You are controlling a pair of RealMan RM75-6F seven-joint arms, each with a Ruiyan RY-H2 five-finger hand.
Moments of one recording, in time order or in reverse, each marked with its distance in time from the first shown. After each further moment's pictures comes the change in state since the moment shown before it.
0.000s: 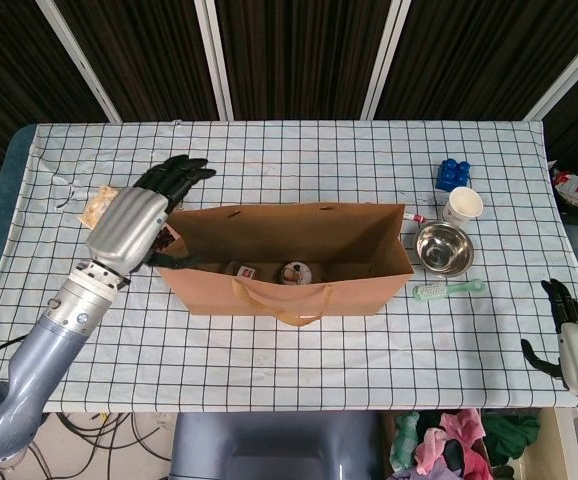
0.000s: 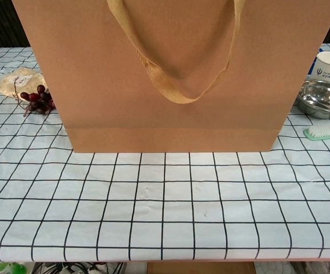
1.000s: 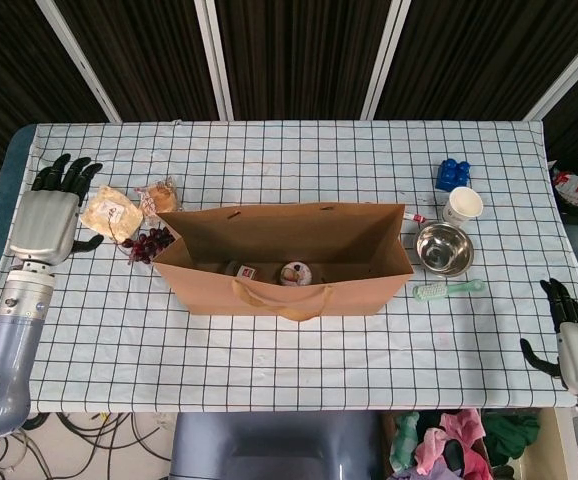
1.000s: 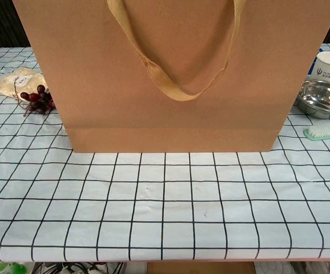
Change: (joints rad) left arm 0.151 -0.195 0.145 0.369 0.009 0.157 0.214; right arm 0.003 -0.004 0.002 0.005 0.003 -0.002 -0.006
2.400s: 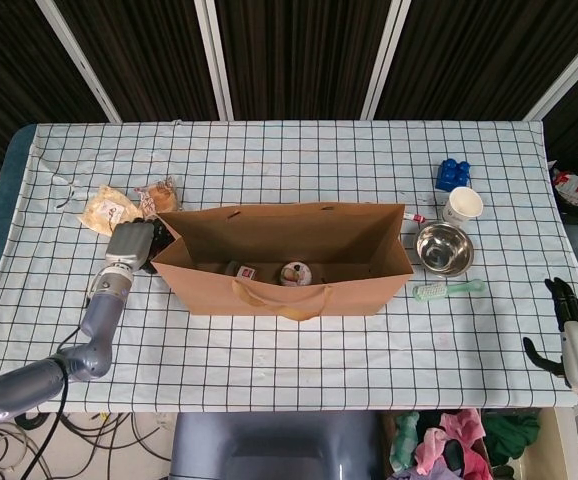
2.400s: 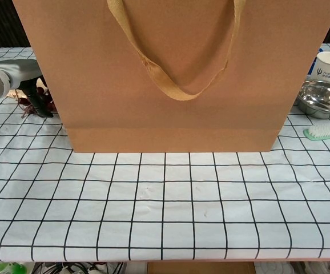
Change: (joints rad) left arm -0.157 -0.532 0.047 0.719 -0.186 -0.444 -0.057; right arm -0.001 0.004 0.007 0.000 0.014 -0.004 0.015
